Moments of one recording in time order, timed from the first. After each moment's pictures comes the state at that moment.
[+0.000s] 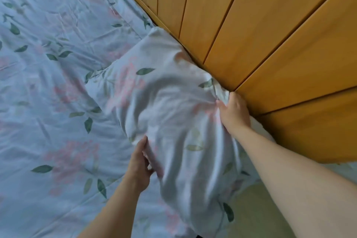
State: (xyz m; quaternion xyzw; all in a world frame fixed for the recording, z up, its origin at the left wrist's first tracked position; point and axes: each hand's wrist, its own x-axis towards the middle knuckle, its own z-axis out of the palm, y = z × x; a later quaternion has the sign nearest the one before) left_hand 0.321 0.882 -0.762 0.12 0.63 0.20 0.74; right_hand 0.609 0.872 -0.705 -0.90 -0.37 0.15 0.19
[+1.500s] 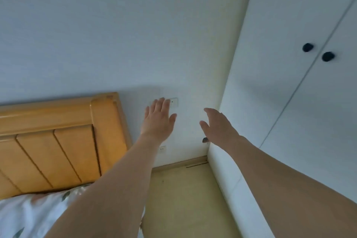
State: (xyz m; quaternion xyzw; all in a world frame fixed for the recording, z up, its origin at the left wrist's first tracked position) left_hand 0.552 0.502 -0.208 0.98 -0.08 0.11 0.17; right_hand 0.522 0.300 -0.185 -0.97 -0.03 0.01 0.26
